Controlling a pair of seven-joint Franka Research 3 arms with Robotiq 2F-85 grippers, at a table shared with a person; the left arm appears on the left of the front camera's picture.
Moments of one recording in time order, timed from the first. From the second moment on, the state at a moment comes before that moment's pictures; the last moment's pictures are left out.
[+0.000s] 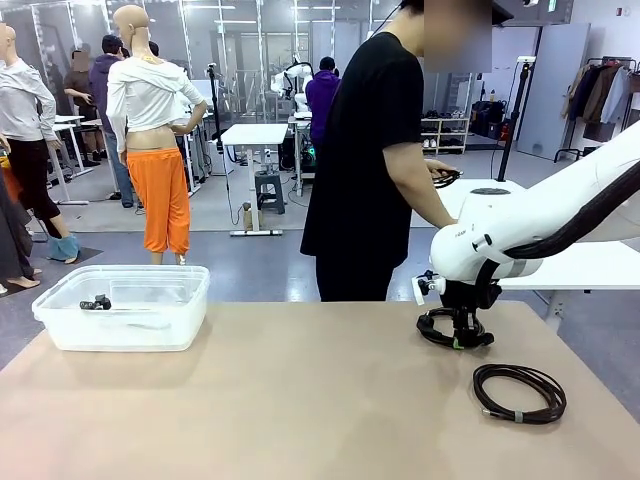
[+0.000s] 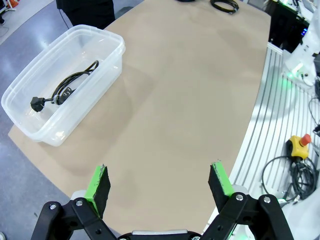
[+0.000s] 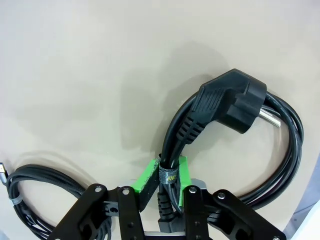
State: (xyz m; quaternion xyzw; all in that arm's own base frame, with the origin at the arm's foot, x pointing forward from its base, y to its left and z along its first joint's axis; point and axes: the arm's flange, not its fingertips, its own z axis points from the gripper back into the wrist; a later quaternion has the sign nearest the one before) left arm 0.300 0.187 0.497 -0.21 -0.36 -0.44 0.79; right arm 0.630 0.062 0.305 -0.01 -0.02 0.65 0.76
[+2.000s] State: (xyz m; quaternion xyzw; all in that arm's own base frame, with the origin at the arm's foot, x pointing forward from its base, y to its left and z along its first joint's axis) left arm 0.300 0.188 0.497 -0.21 -0.36 -0.44 0.79; right arm 0.570 0.351 0.334 -0.02 -0.01 0.74 0.67
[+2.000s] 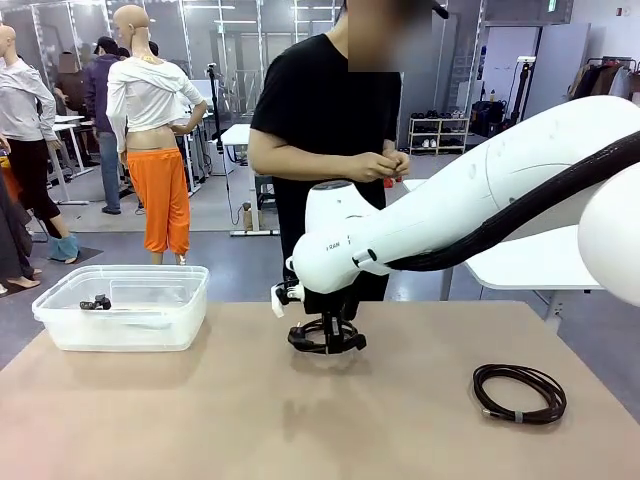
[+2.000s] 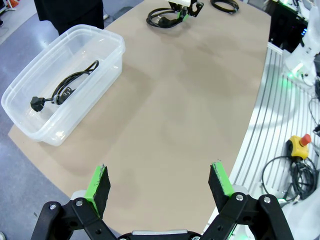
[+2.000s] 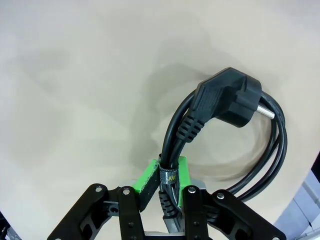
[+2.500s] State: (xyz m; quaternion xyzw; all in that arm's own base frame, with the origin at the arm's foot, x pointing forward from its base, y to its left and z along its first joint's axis) left arm 0.300 0.188 0.497 -0.21 -0.36 -0.44 0.79; right arm 0.550 0.366 0.315 0.00 -0.01 0.75 0.66
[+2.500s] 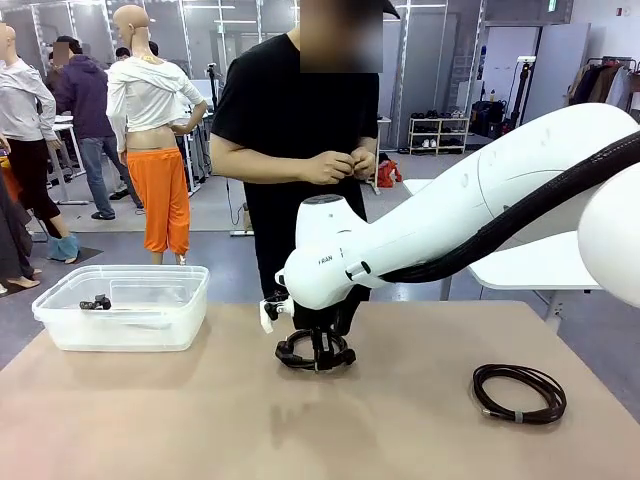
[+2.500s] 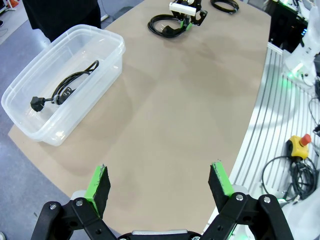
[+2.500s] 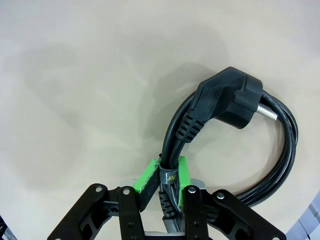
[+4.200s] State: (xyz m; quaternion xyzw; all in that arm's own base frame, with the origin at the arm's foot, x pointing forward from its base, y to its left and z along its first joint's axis) left arm 0.317 -0.007 0.536 -0.22 -0.29 -0.56 0.75; right arm 0.506 0.103 0.382 0.13 -0.23 0.56 0.78
